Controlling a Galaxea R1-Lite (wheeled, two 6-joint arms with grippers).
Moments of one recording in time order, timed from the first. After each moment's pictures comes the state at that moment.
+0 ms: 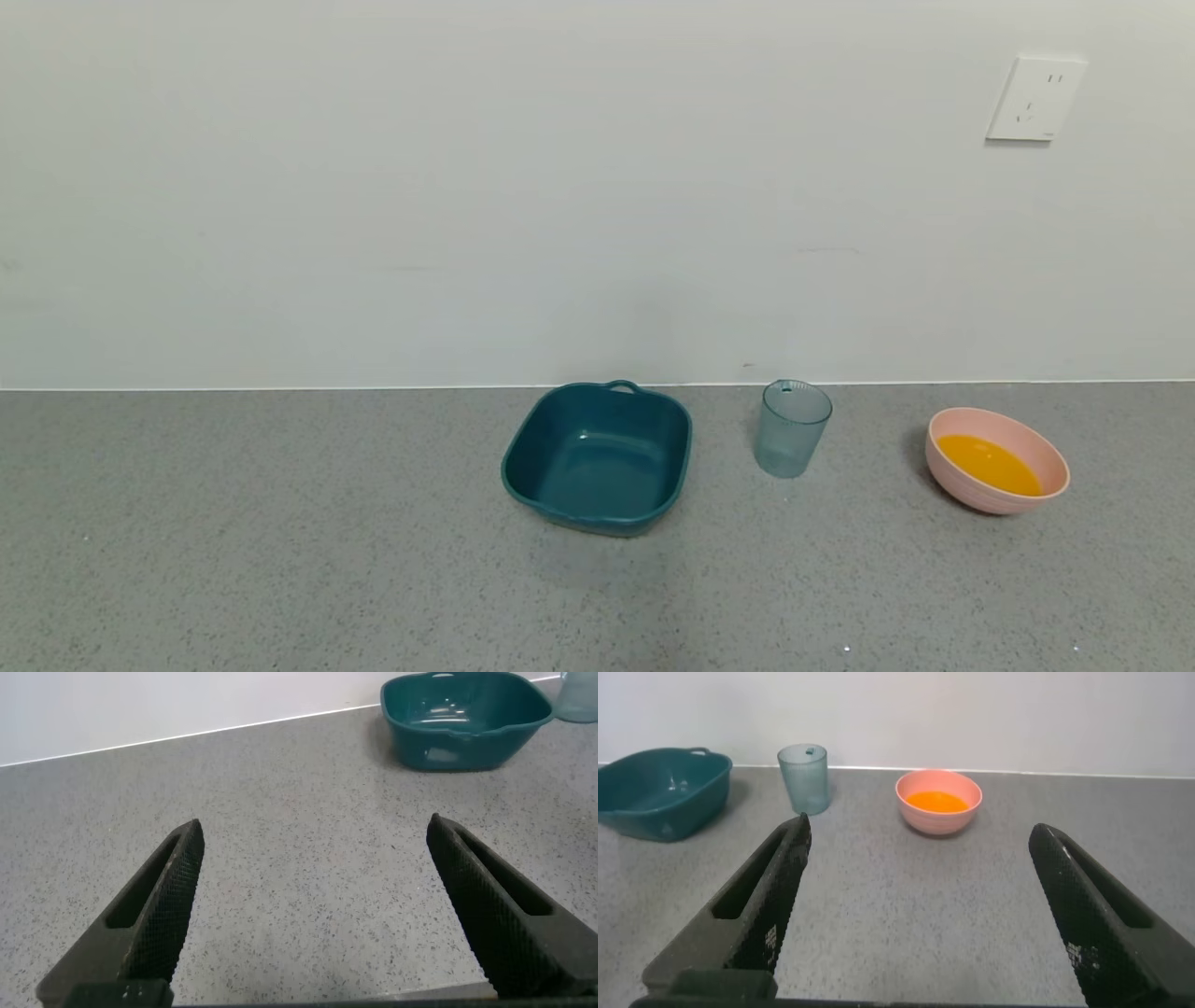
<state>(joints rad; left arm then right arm) 0.00 0.00 0.00 0.00 -0.05 0.09 -0.01 0.01 -0.32 0.21 -0.02 0.00</state>
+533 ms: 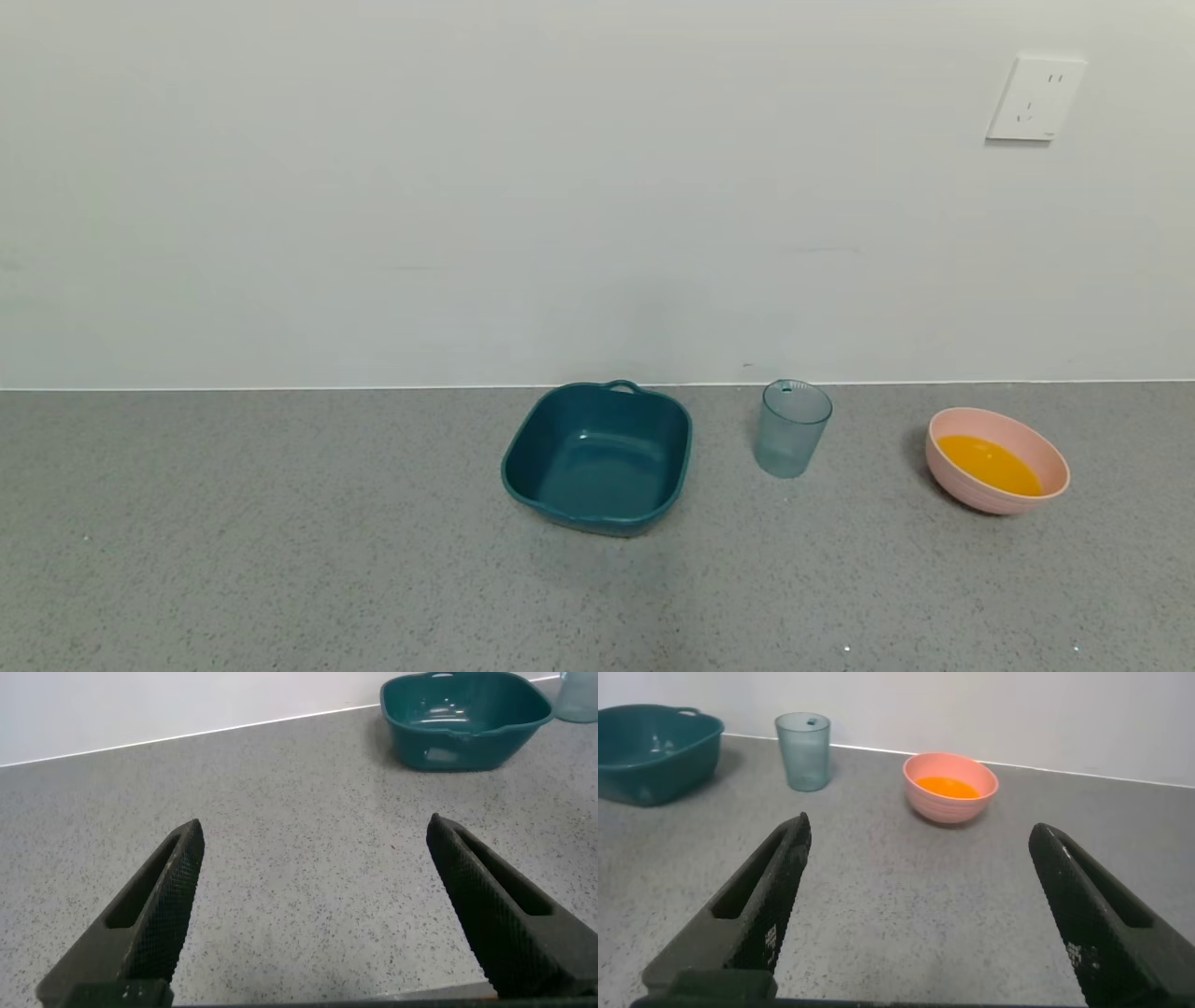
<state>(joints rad) 0.00 0.00 0.00 0.00 -0.05 0.09 -0.01 0.00 -0.05 -0.04 0.01 -0.08</state>
